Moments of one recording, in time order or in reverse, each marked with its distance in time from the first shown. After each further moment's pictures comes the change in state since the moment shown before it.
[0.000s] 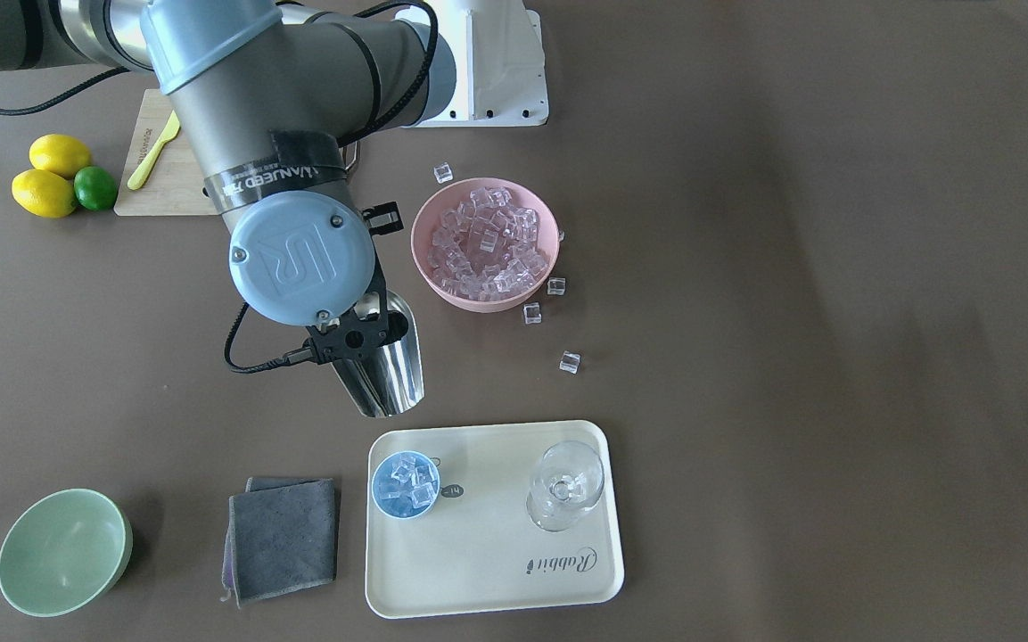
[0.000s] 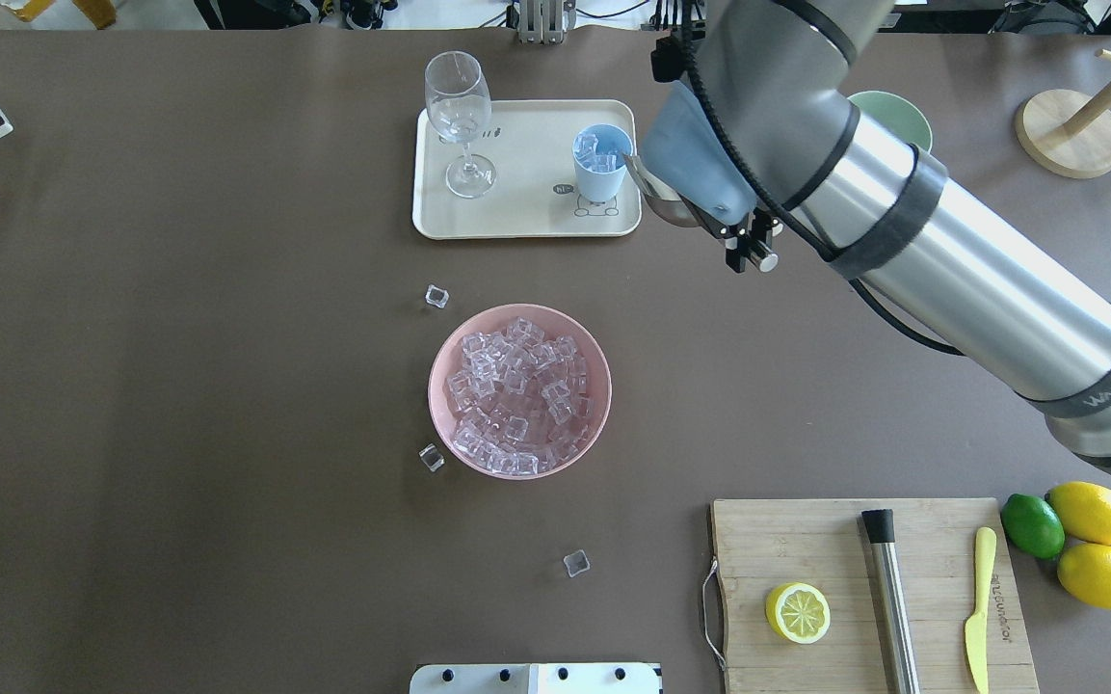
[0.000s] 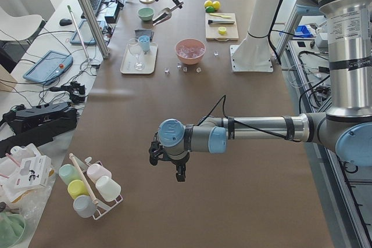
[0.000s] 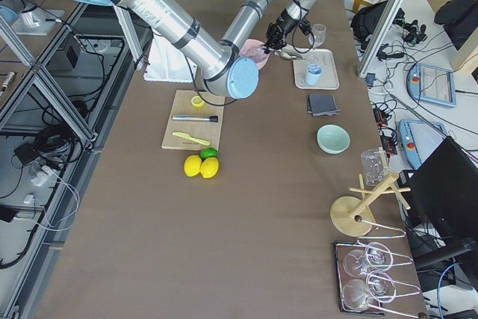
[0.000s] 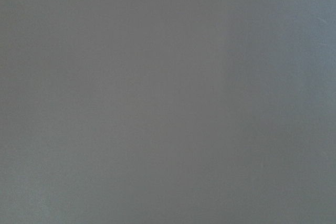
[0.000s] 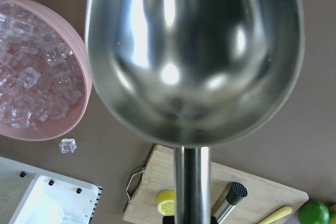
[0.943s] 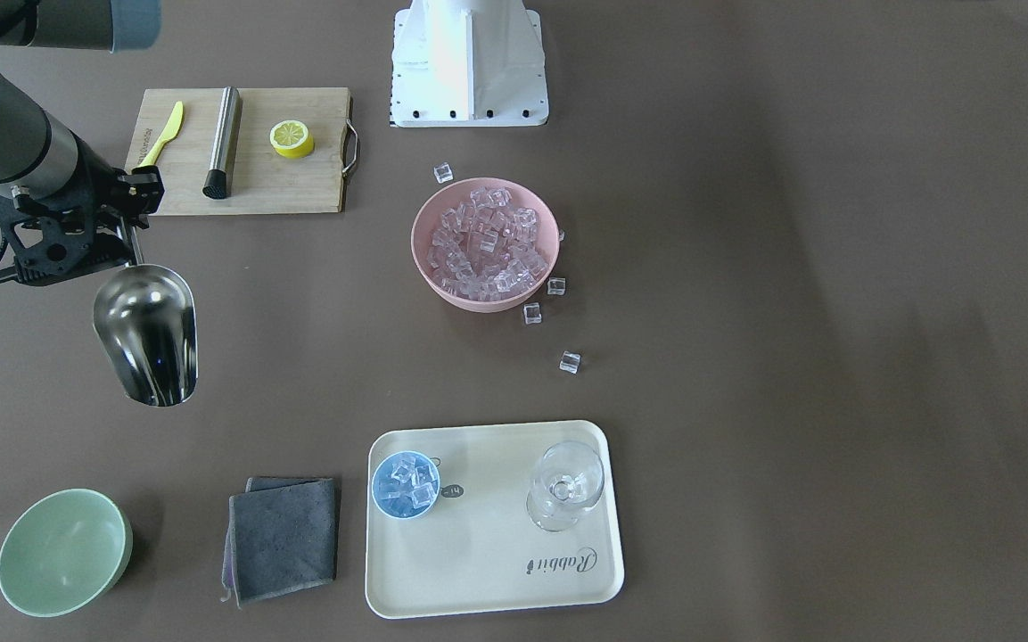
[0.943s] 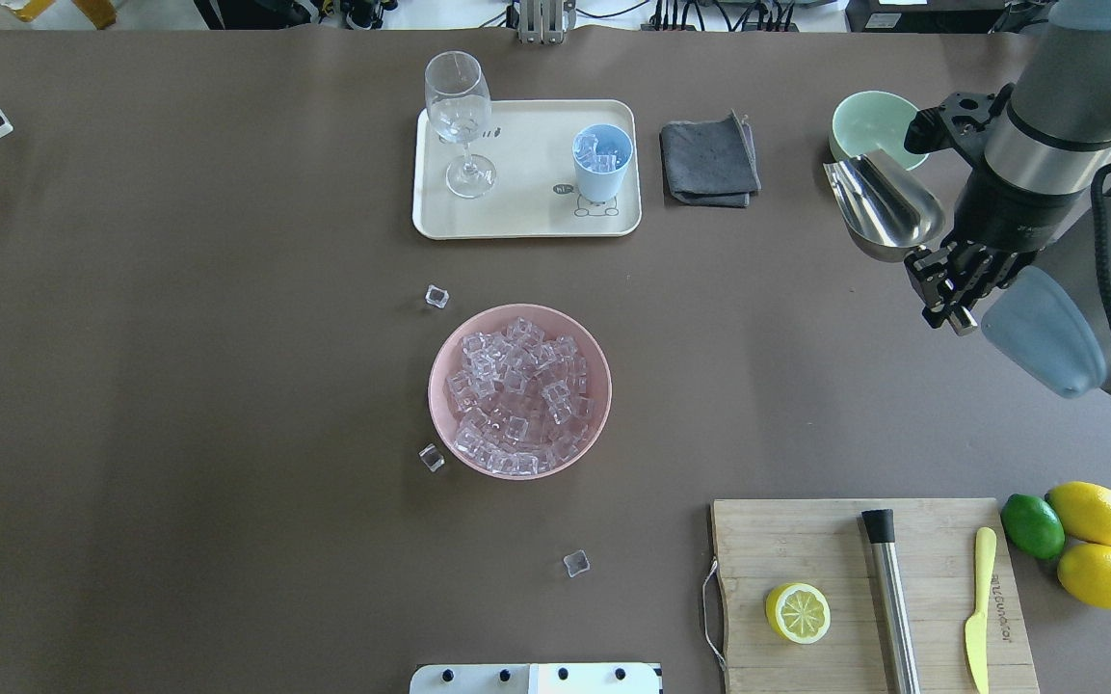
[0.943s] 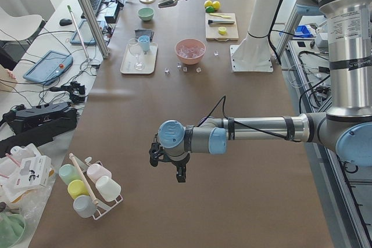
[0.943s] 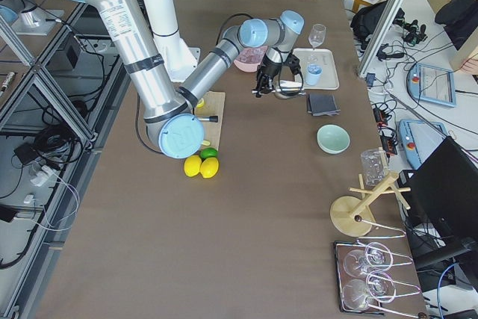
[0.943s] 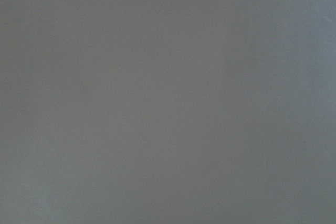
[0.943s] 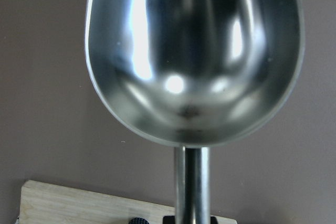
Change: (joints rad) left arm -0.001 0.000 0.007 0.000 -0.003 0.000; right arm 0.082 -0.596 0.429 0.436 -0.079 0.239
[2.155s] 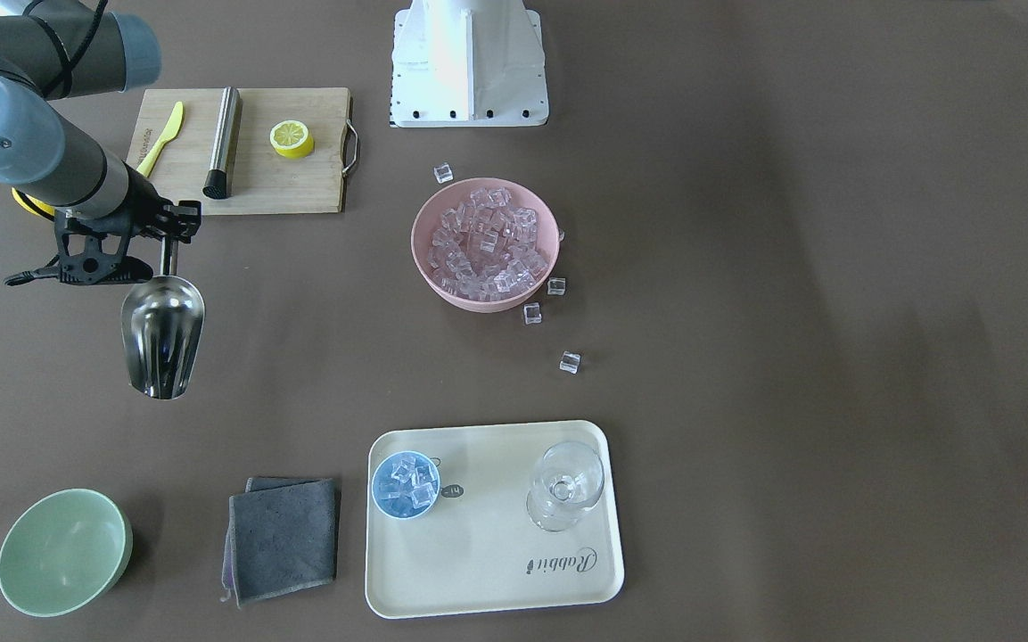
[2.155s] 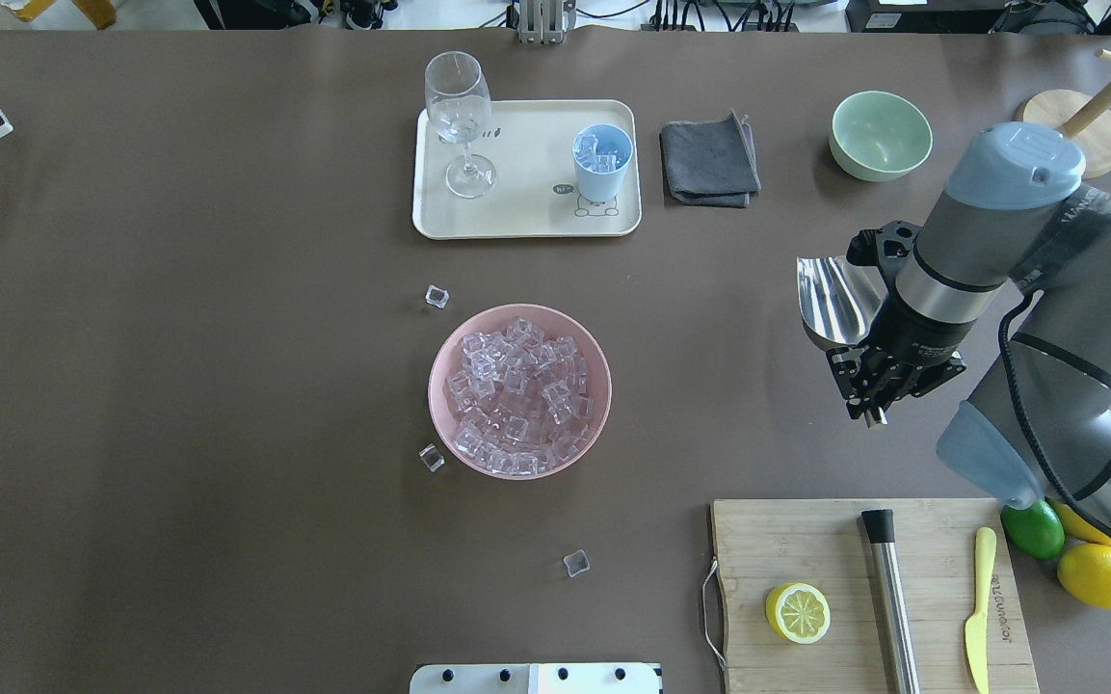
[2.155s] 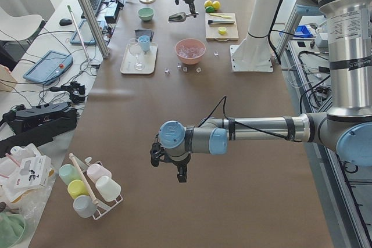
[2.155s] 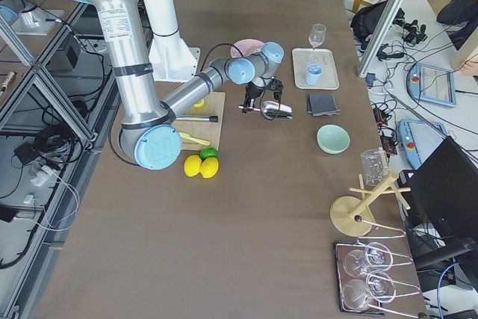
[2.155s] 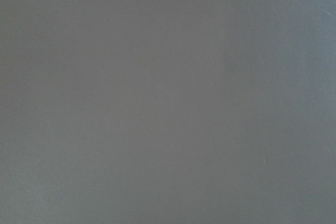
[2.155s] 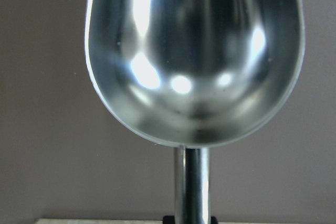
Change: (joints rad) left arm 0.007 0.005 0.000 -0.002 -0.003 0.000; right arm -0.194 -0.140 -0.092 0.412 0.043 0.483
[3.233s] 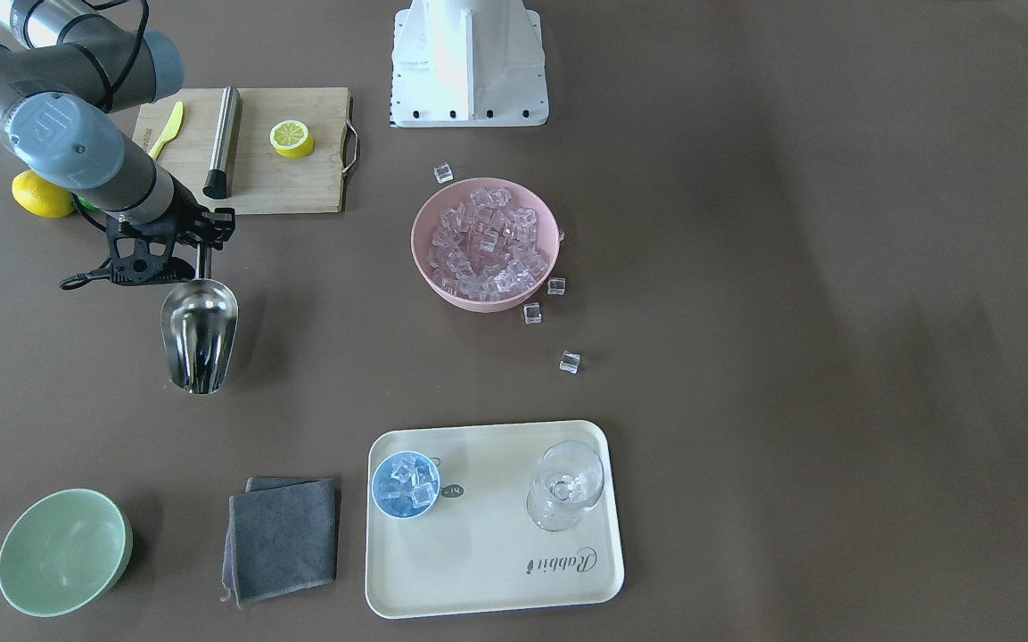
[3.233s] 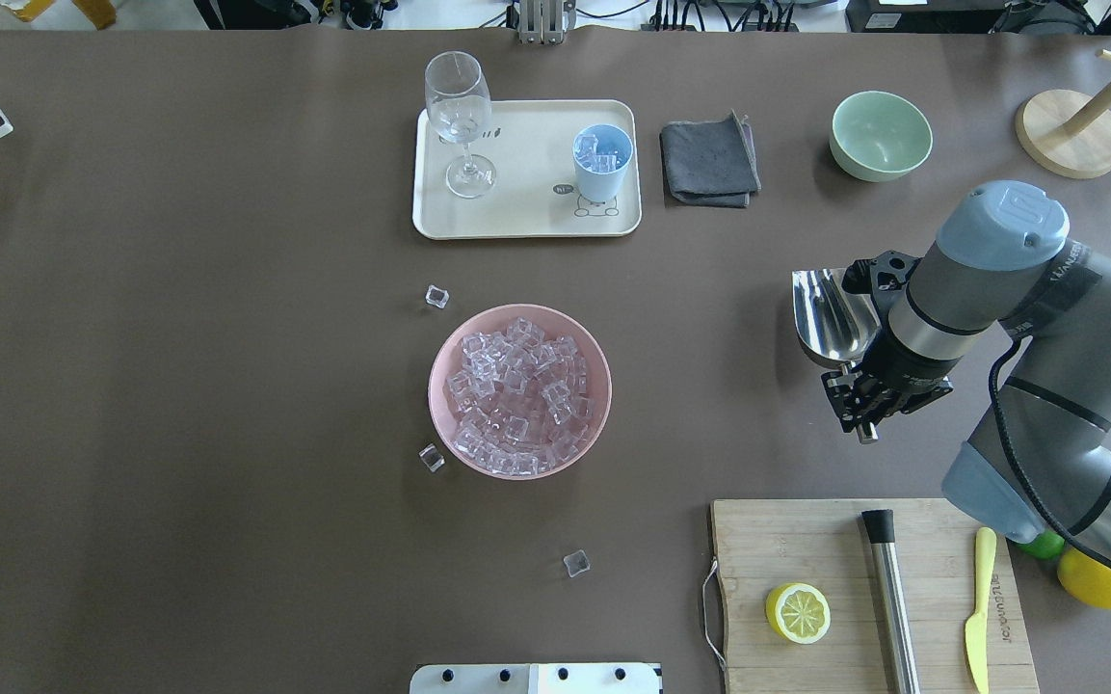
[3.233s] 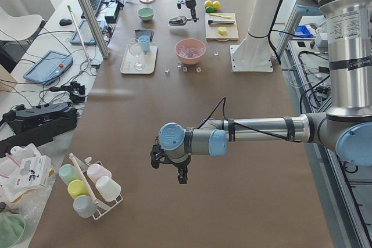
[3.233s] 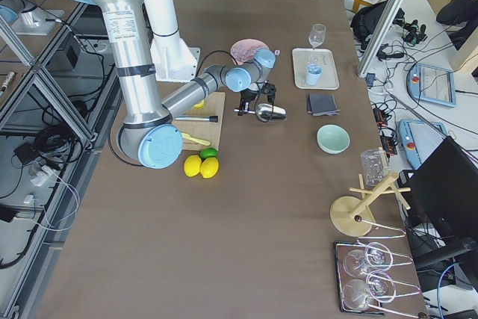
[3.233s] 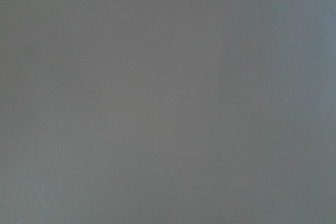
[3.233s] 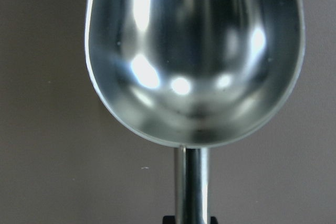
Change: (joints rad) left arm 0.004 -0.003 0.016 -0.001 0.000 0.000; right arm -0.057 -0.063 -0.053 0.227 -0.076 0.089
